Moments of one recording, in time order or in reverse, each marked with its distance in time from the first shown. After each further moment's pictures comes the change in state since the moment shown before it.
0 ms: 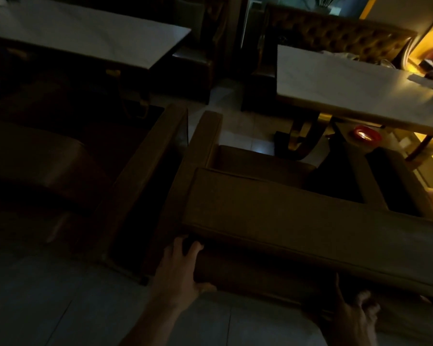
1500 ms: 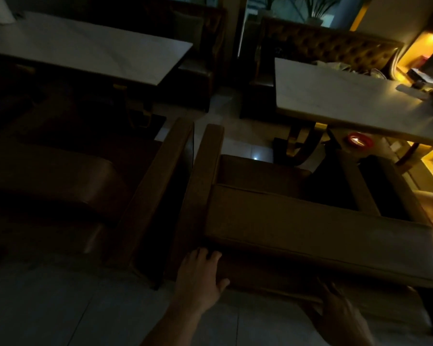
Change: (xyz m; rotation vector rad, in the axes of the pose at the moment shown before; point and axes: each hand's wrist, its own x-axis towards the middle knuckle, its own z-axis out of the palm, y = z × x) left_hand -0.020 0.009 -0.057 0.061 -0.127 0.080; right_hand -0.098 -0.010 0.016 -0.233 0.110 -0.493
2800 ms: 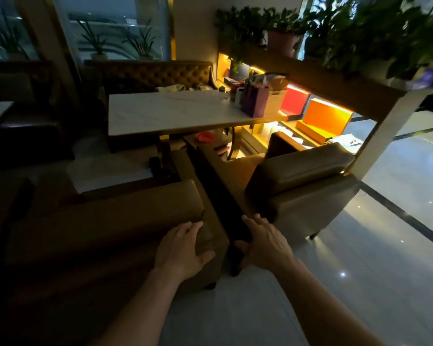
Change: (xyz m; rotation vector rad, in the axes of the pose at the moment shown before) left_hand -0.139 0.448 0.040 0.103 -0.011 0.473; right_hand -0.218 0.305 -0.167 0.190 0.261 0.158
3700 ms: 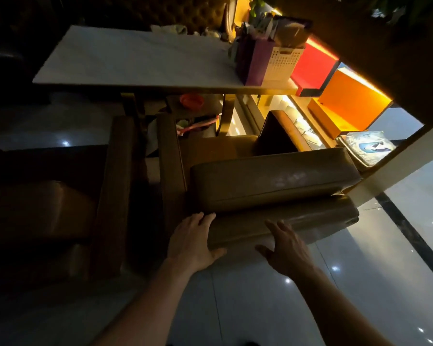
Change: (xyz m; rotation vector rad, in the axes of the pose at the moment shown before) left_hand 0.358 0.284 0.195 -0.082 -0.064 -0.142; right_hand 0.276 0.446 -0.041 -0.073 -0.181 0.005
